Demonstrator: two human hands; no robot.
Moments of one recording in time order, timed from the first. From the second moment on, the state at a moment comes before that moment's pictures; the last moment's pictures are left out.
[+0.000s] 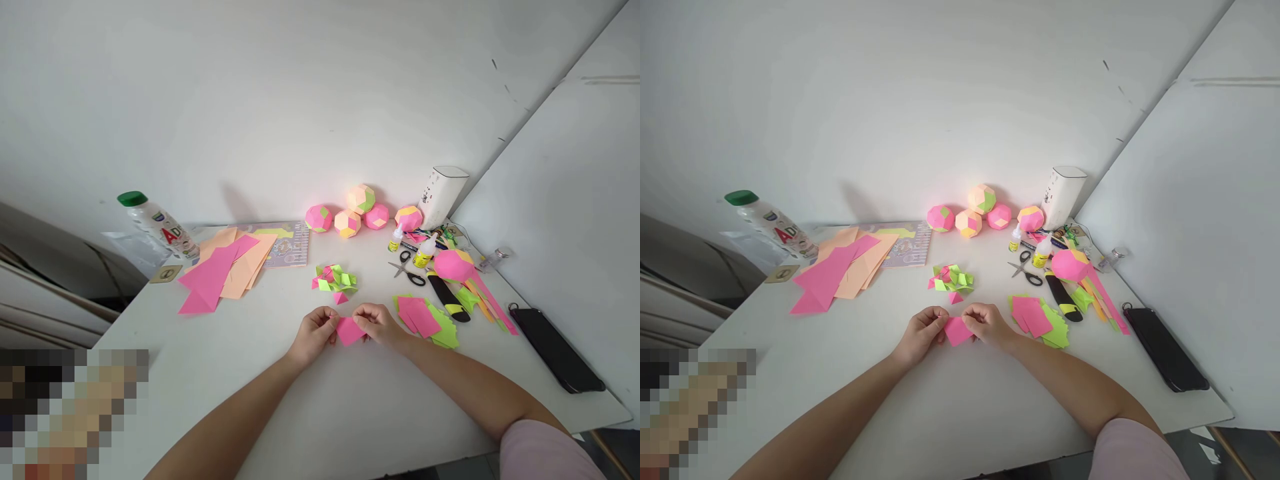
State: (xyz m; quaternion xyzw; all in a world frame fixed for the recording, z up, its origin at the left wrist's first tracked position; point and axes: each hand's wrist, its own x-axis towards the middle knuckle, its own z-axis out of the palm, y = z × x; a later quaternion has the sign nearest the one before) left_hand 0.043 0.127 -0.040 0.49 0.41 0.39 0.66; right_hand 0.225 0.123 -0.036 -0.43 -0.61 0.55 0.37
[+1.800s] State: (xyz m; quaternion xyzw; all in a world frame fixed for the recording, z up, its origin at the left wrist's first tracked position) left_hand 0.045 0.119 -0.029 0.60 0.37 0.35 0.62; right_hand 0.224 0.124 -0.041 -0.45 -0.57 0.56 0.40
